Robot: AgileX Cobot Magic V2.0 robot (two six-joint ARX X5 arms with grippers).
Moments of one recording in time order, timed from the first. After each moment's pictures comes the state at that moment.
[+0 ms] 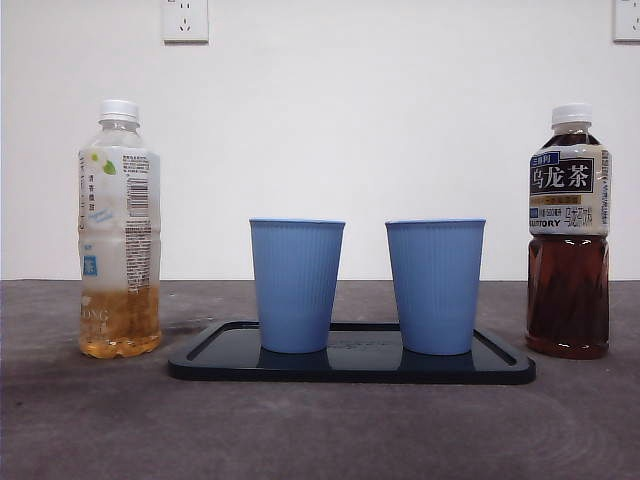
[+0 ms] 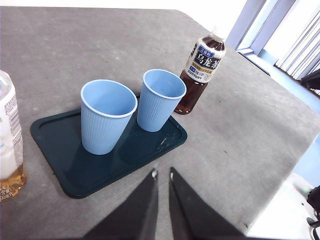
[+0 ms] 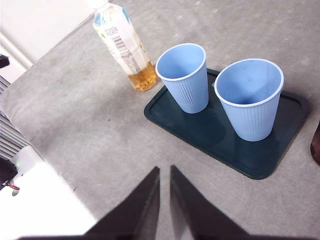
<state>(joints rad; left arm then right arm) -0.55 0.50 0.70 -0.55 0.29 -0.22 0.27 0.57 0.81 -0.80 -0.58 0.10</state>
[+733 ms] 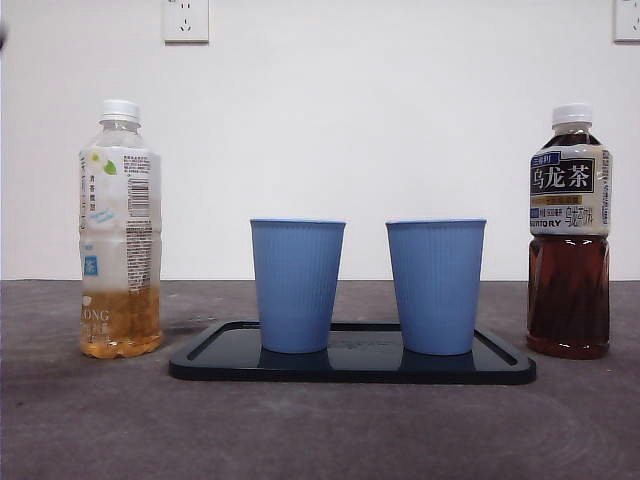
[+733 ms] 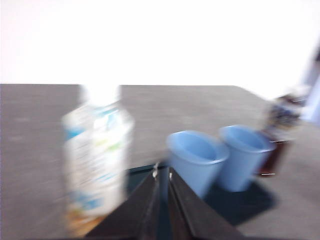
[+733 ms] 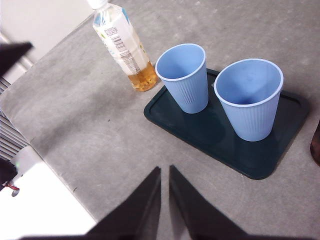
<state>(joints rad) -0.23 0.22 0.27 -0.11 0.29 -0.16 0.27 0.57 0.81 -0.80 -0.58 0.10</state>
